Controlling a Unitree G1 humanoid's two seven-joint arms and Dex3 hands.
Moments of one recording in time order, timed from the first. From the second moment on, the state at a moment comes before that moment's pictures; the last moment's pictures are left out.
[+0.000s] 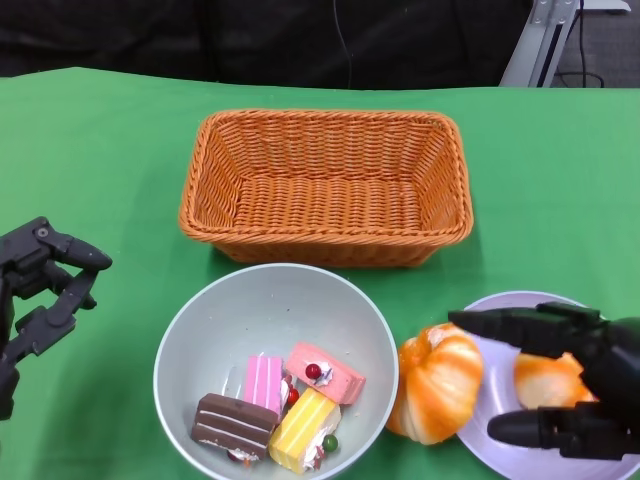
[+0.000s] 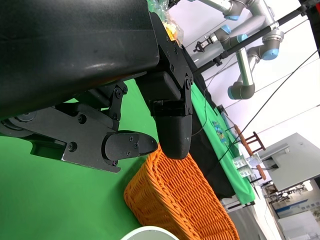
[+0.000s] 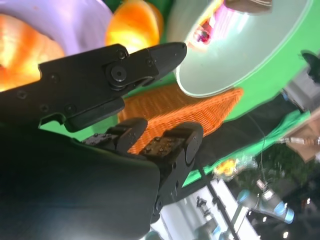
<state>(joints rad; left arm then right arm) -0.29 0.27 0.20 0.82 -0.02 -0.86 -0.11 0.18 -0.36 0.02 -0.28 -0.39 -0.43 0.24</state>
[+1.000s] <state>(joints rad) -0.29 0.27 0.20 0.80 -0.02 -0.85 -0.11 -0.08 -0.41 0.21 0.22 -0.93 -0.70 -0.39</state>
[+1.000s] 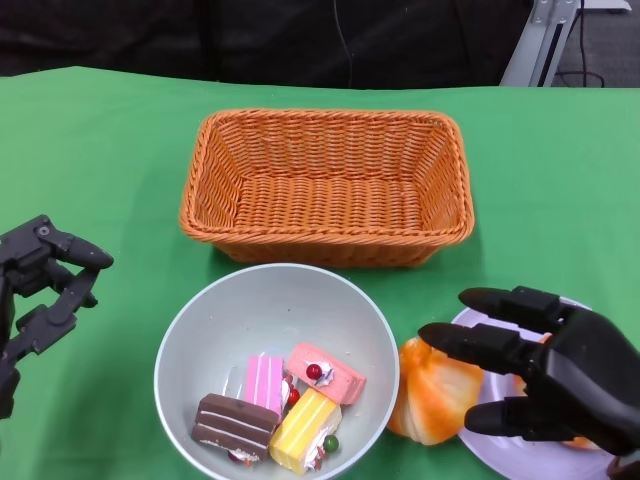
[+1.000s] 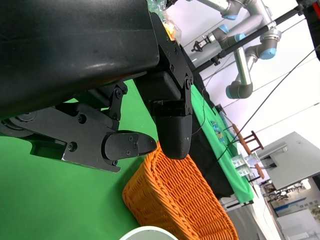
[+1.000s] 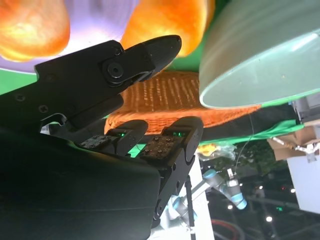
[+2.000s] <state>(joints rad) -0.27 0.27 0.20 0.77 -0.02 -0.85 -0.11 -0.19 -0.51 0.43 0.35 -1.04 -0.63 -0.55</state>
